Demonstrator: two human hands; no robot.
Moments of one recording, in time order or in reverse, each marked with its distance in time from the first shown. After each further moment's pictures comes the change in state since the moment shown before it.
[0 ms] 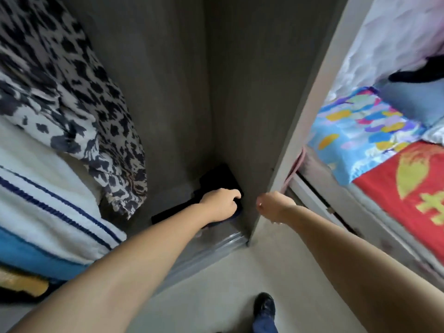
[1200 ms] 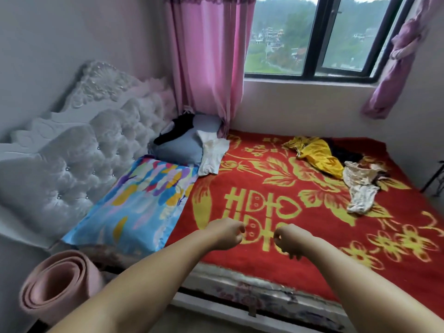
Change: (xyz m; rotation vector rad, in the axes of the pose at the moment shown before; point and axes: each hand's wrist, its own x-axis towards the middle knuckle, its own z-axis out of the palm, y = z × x) left_hand 0.164 0.648 0.089 0.407 -0.278 0.925; right_hand -0.305 0.577 -0.018 0.491 0.201 0.834
